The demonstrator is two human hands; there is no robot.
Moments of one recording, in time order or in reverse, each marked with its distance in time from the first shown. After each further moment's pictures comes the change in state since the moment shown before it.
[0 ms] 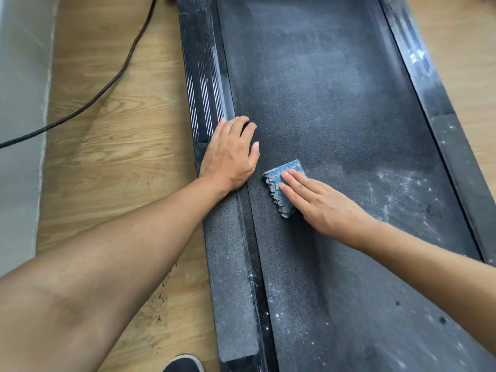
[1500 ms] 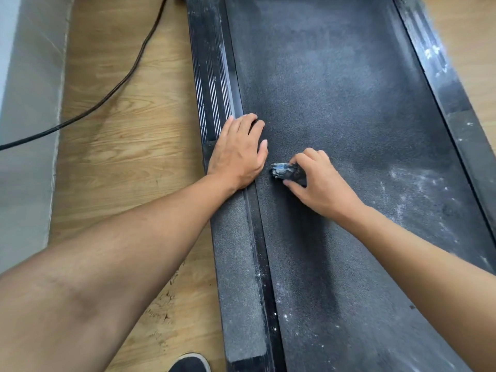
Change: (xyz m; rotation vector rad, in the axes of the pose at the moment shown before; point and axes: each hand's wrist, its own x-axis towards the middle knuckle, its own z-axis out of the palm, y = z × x) left_hand 0.000 0.000 0.003 0.011 0.007 0.002; right_hand 0.056 -0.006 -0.017 0.540 0.199 0.505
